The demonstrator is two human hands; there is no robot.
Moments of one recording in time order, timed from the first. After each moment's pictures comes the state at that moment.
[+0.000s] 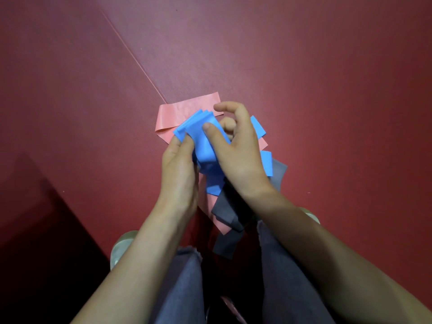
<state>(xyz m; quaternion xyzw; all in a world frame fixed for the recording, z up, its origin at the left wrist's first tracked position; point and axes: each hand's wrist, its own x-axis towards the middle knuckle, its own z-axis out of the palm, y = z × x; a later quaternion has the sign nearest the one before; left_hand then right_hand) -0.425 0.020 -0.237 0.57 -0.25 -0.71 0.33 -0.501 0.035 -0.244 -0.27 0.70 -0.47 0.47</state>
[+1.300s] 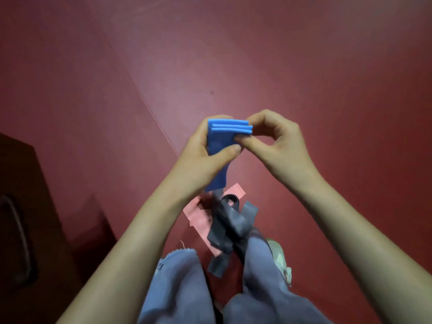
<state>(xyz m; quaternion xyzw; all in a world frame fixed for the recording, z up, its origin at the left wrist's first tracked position) -0.437 0.002 -0.006 0.38 -0.57 -0.67 0.29 -0.574 0.040 -0.014 -0.52 0.62 -0.48 0.32</state>
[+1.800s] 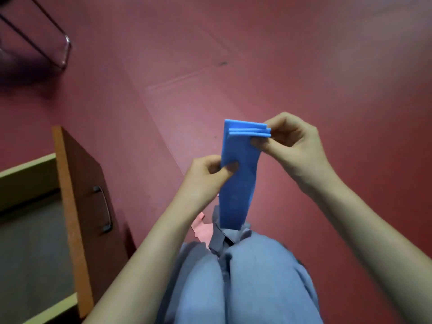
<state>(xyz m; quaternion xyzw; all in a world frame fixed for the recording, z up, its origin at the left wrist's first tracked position) -0.405 0.094 0.136 0.45 -0.60 -0.60 0.28 -0.557 0.125 0.158 -0.54 0.51 -0.57 0.35</state>
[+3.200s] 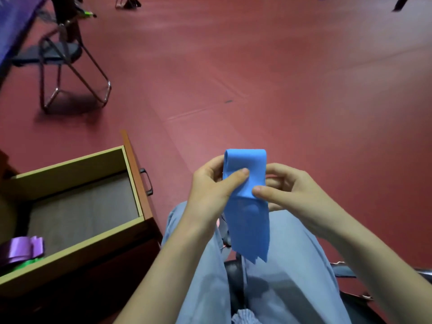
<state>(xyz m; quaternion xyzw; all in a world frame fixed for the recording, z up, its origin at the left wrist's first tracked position) -0.328 0.301 0.246 0.36 -0.55 -0.62 0.44 -0.467 0.352 0.253 -0.50 0.54 -0.46 0.49</state>
